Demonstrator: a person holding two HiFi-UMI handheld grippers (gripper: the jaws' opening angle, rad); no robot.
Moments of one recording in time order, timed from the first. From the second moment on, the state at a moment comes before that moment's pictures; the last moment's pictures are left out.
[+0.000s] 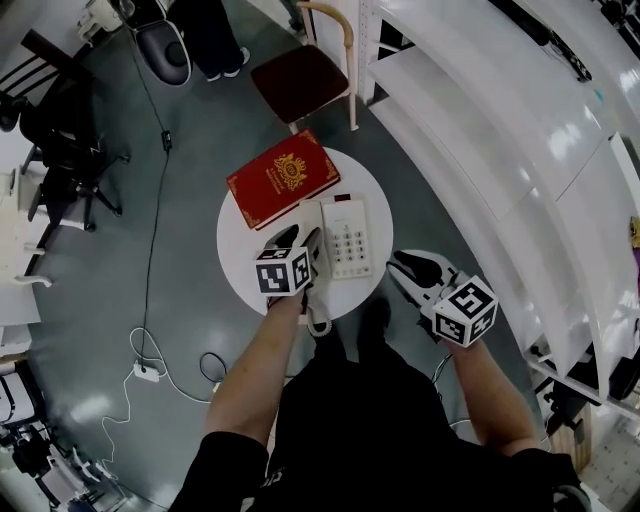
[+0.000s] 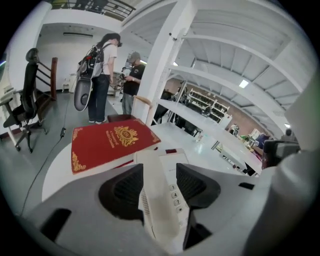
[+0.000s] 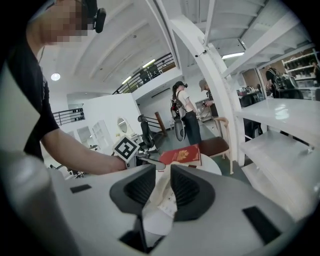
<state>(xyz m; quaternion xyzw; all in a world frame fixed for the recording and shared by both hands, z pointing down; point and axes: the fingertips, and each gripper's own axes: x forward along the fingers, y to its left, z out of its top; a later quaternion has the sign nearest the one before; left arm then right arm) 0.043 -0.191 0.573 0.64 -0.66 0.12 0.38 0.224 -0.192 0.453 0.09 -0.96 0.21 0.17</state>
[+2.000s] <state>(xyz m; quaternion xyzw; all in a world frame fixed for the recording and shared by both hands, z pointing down) -0.143 -0.052 0.218 0.75 -0.66 0.01 0.07 0.060 -0.120 0.139 0.16 -0.99 -0.01 -0.04</state>
